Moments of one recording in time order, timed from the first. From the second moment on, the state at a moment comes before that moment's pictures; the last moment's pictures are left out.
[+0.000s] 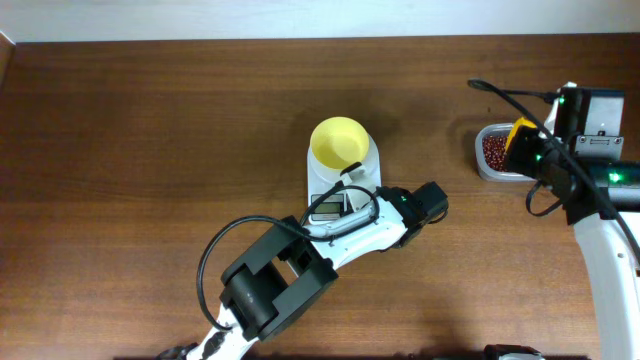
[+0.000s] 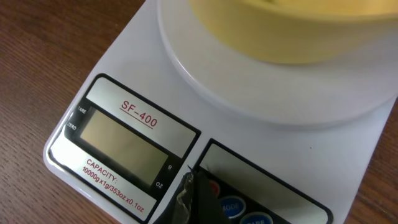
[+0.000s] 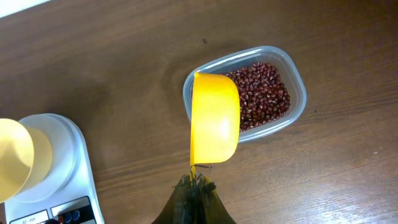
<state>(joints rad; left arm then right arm) -0.96 2.16 1.51 -0.87 -0.70 -1.49 -0.06 1.31 1.34 -0.95 0.06 0.26</state>
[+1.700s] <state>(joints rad) -0.94 2.17 1.51 -0.84 -0.68 -1.49 -0.06 1.31 1.34 -0.95 0.06 0.26</state>
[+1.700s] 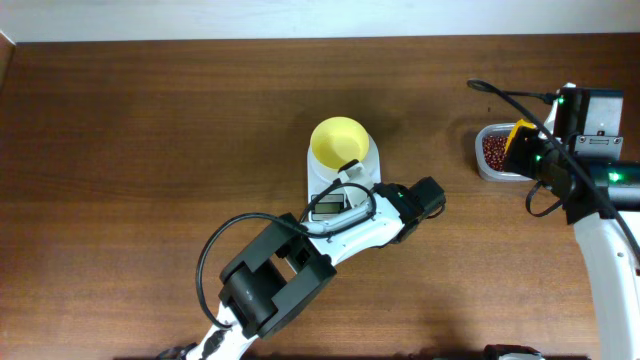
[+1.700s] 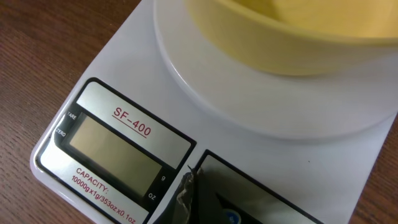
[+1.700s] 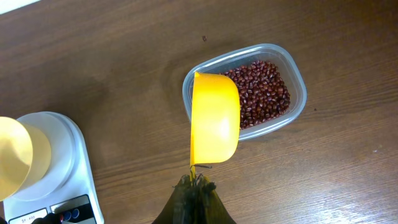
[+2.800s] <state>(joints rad) -0.95 2.17 1.51 -0.84 -0.67 -1.51 -0.06 1.31 1.34 -0.95 0.06 0.26</state>
